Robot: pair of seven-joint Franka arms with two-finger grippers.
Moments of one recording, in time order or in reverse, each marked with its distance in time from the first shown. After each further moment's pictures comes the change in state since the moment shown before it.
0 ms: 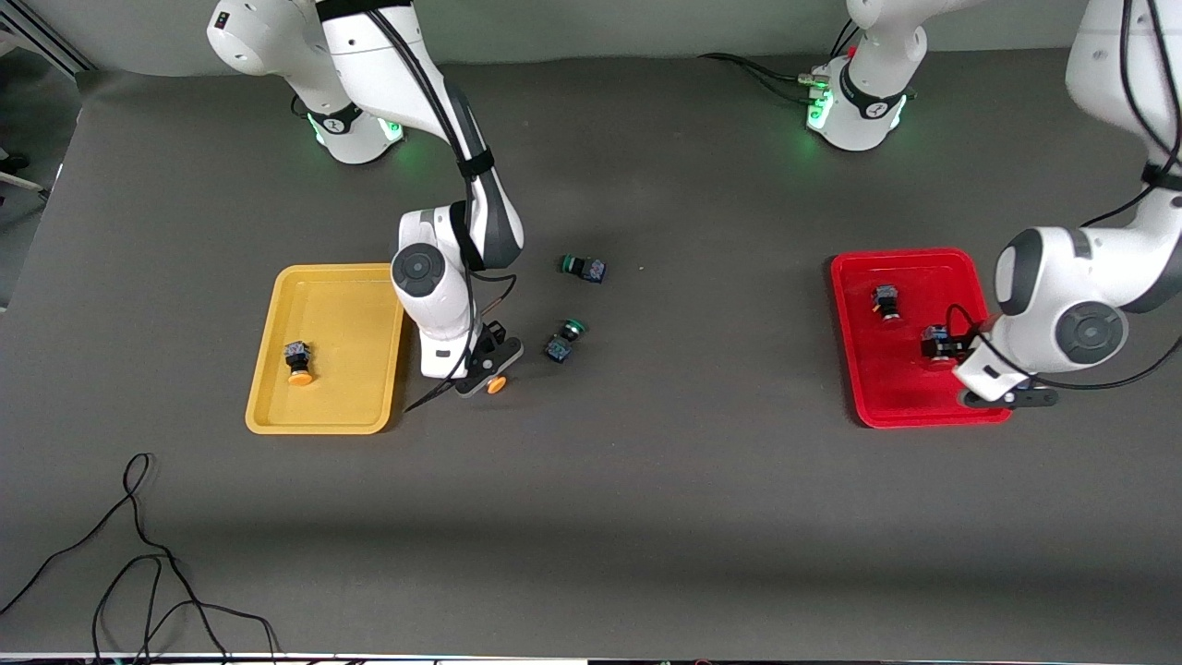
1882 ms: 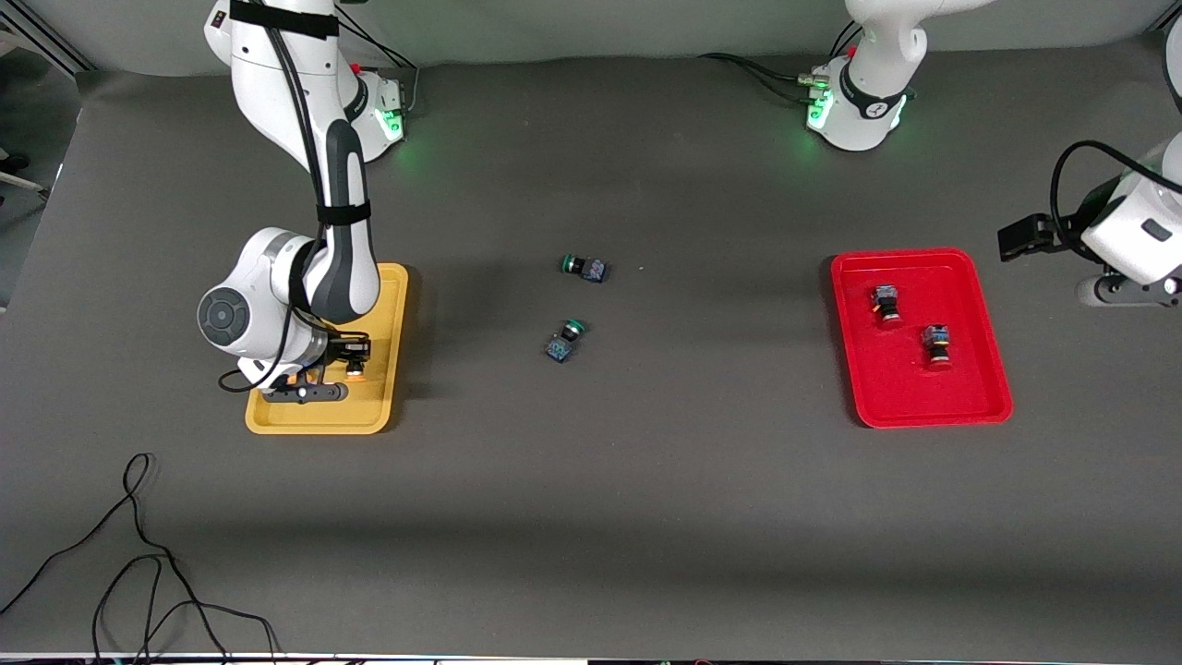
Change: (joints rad) left arm -0.208 -0.348 0.105 0.362 -0.207 -0.647 0.113; right arm -0.061 0.012 -0.347 -0.127 0.105 -0.310 0.230
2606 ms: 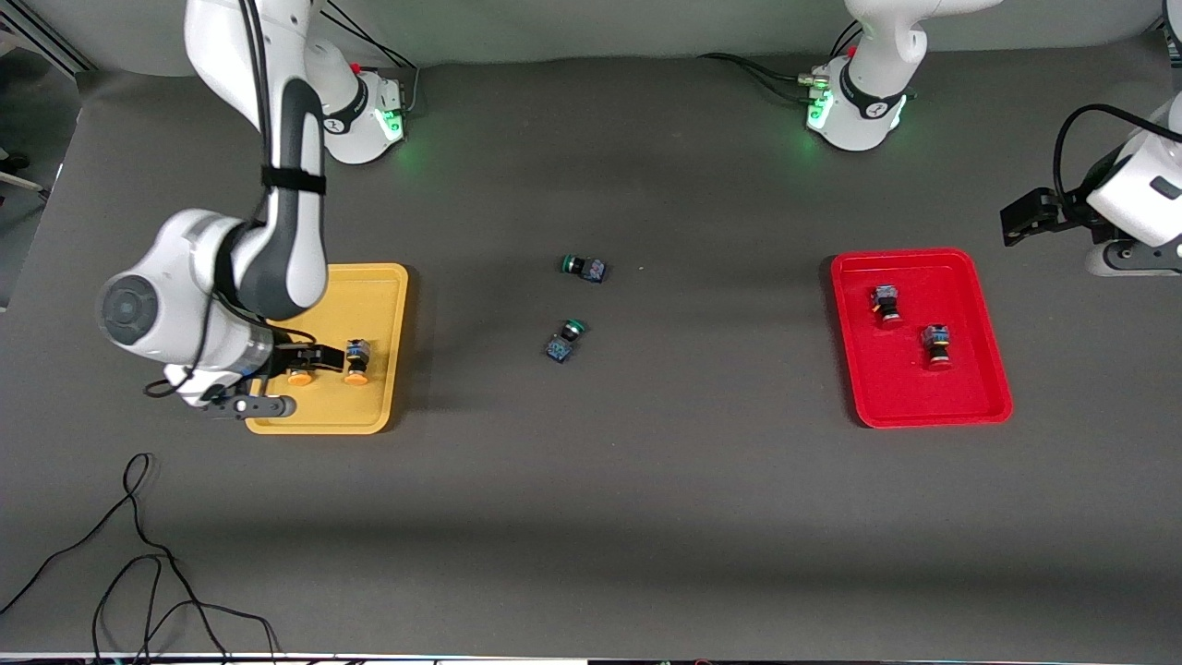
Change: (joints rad) left arm 0.005 -0.067 -0.020 -0.043 -0.004 0.041 0.000; right arm 0.085 -0.031 -0.256 0.267 -0.073 -0.326 0.077
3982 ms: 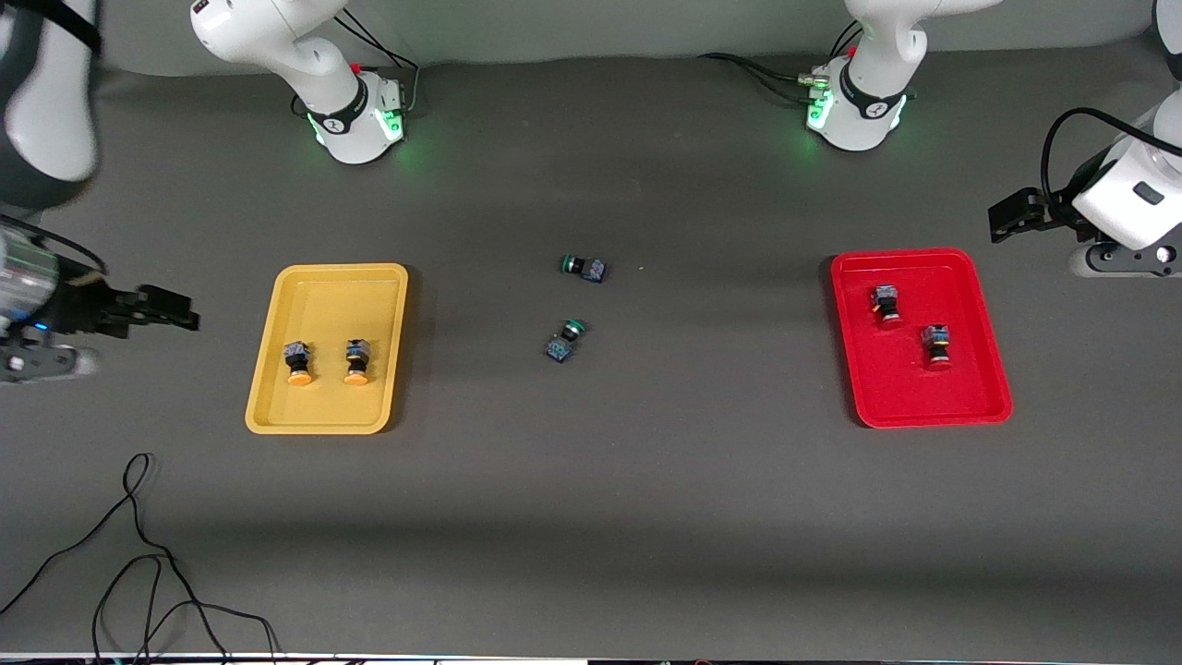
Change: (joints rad) left arm 0.008 0.002 -0.008 -0.015 -0.022 -0.016 0.002; right arm -0.711 -0.467 0.672 0.289 -0.502 -0.253 0.092
